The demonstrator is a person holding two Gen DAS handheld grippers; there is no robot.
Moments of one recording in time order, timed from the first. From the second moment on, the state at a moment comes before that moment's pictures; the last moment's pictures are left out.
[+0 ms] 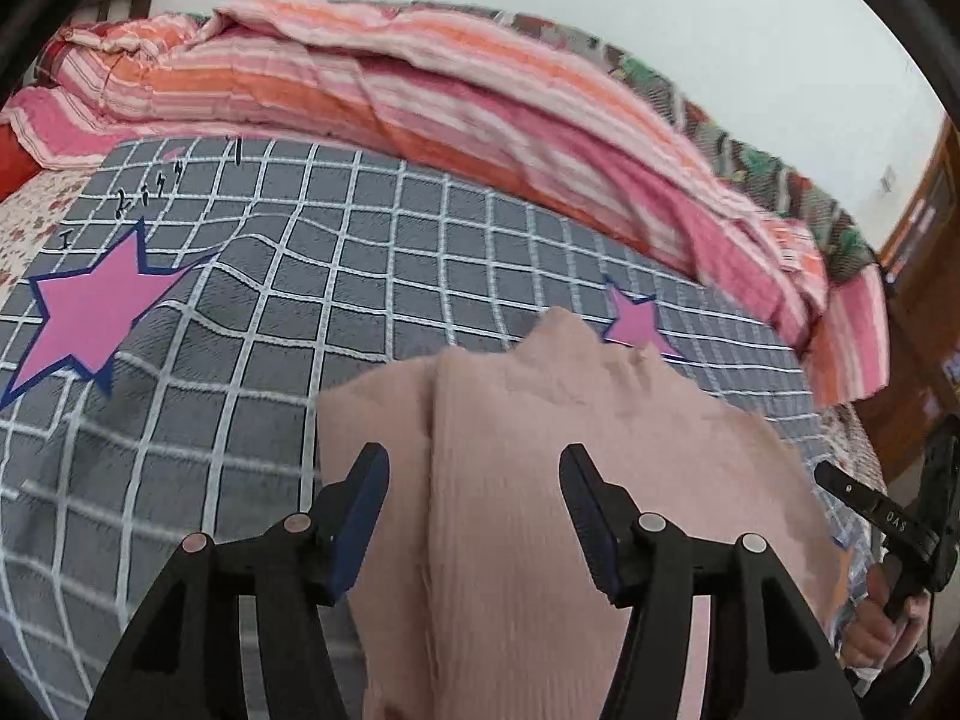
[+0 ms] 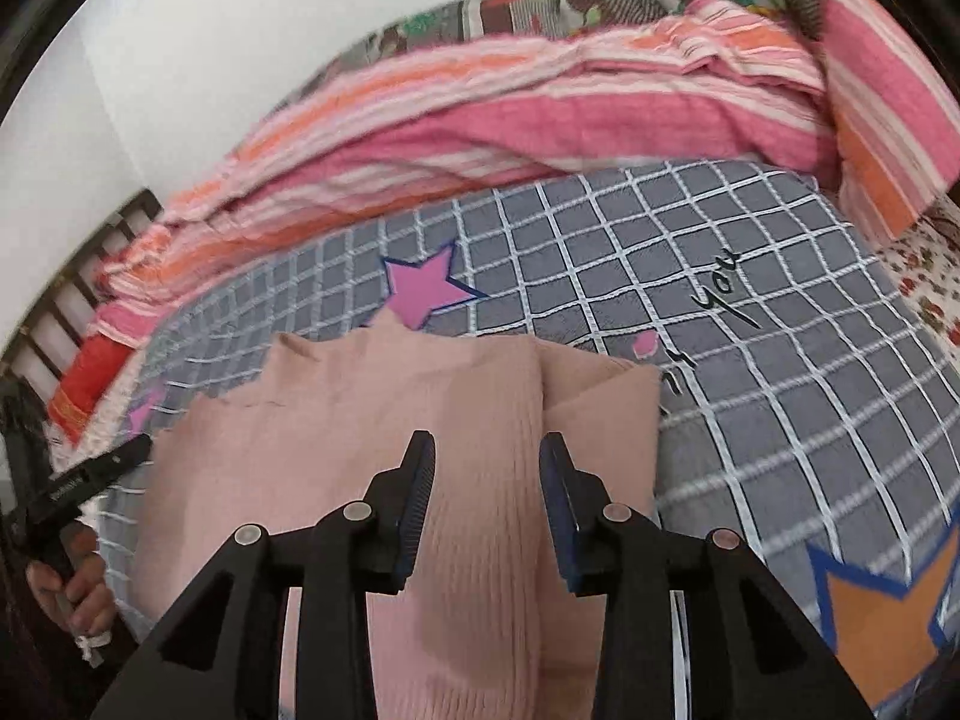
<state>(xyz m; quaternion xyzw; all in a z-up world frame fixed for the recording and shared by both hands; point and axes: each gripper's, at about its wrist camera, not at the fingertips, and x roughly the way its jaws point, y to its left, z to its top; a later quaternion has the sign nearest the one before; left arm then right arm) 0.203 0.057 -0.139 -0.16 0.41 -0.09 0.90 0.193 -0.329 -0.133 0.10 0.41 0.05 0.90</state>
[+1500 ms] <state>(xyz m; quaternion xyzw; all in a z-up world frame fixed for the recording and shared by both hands) 0.225 0.148 -0.191 -0.08 0.37 -0.01 0.93 0.252 -0.175 -0.182 0.00 0.48 0.04 0.87</state>
